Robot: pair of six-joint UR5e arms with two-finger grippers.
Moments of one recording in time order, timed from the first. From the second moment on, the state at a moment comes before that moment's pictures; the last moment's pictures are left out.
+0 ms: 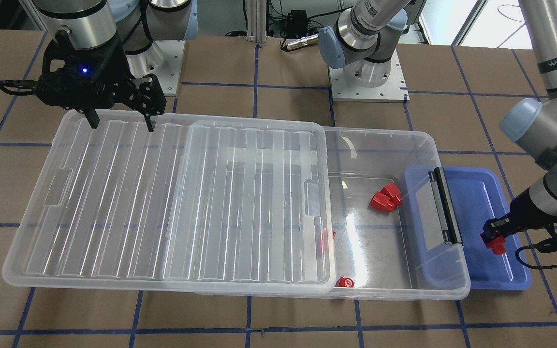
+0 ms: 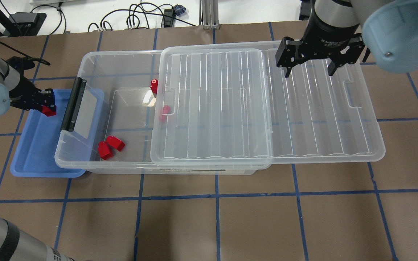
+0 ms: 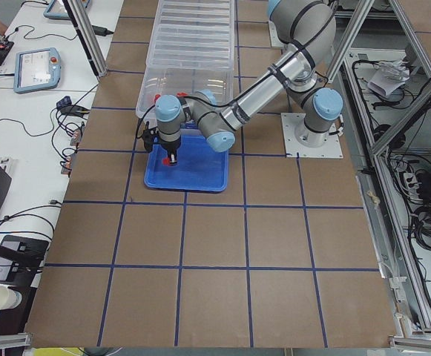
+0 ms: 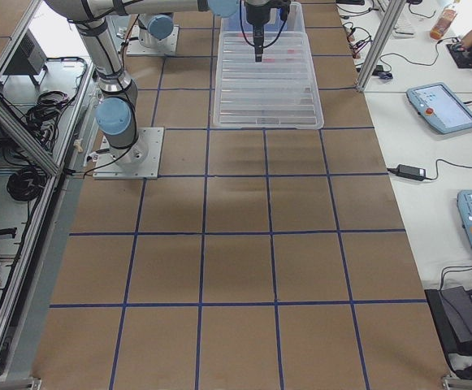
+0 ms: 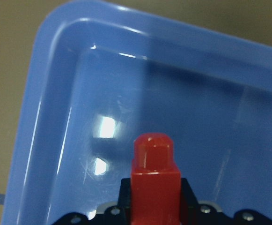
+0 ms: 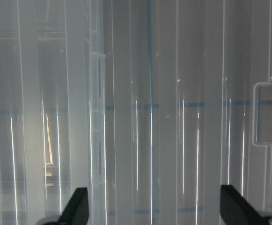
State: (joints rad) left arm -1.06 -1.98 -1.68 -1.01 1.54 0.33; right arm 1.65 -1.56 1.54 -1.64 -1.62 0.09
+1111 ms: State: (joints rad) left arm -1.49 -1.82 -1.56 -1.38 1.53 0.19; right arm 1.64 -1.50 1.46 -1.64 -1.62 0.04
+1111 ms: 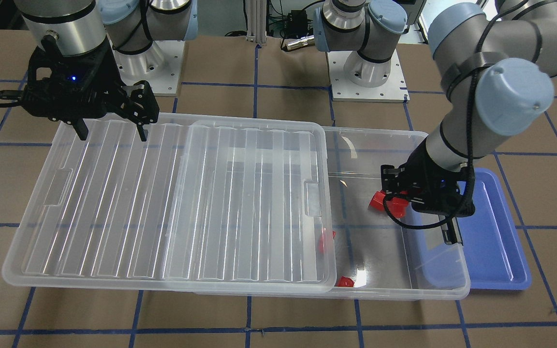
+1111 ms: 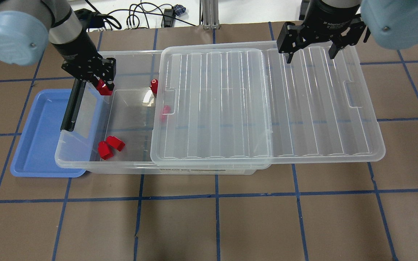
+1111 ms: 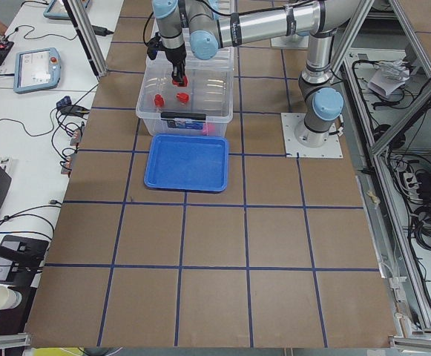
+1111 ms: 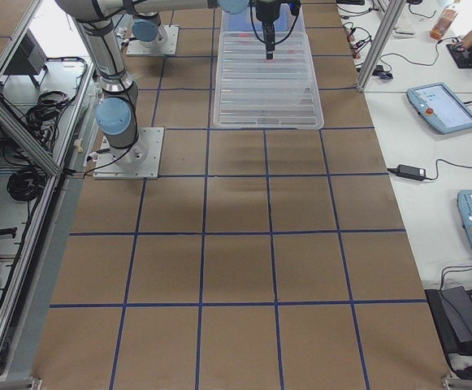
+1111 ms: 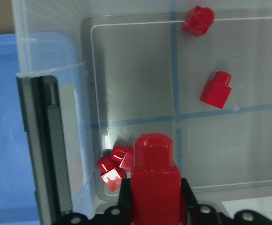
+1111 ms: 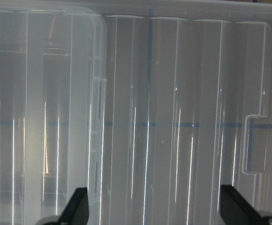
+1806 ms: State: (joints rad) left arm -1.48 -1.88 -1.84 -1.00 1.53 0.14; right arm 1.64 -1.50 1.46 -1.62 -1.62 0.03
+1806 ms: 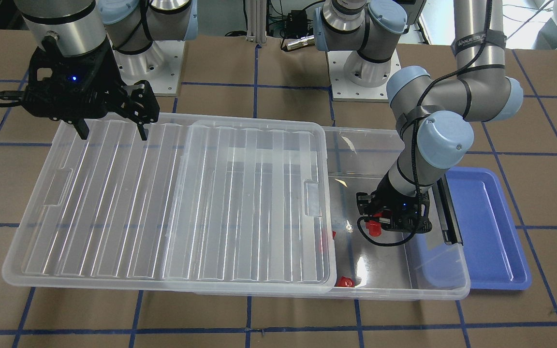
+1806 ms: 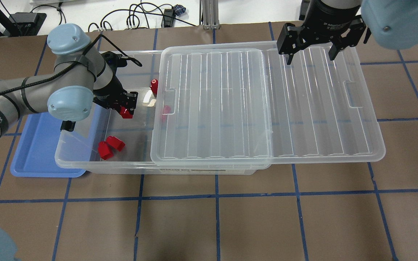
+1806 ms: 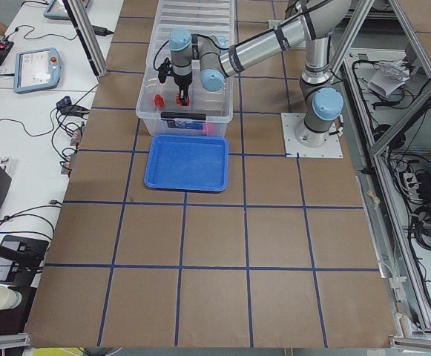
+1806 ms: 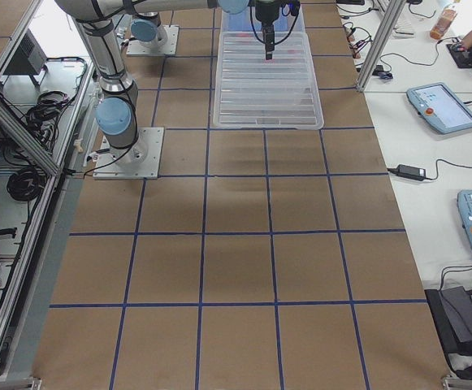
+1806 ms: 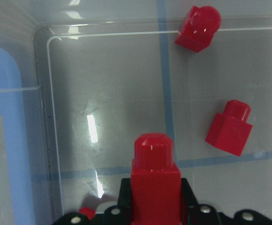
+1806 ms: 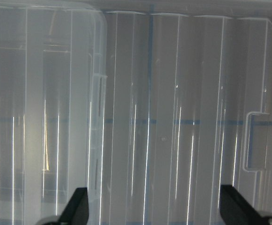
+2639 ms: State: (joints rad) left arm -1.47 -1.89 -1.76 -1.04 1.53 0.12; right arm 1.46 -1.51 1.43 -1.56 -1.63 -0.14
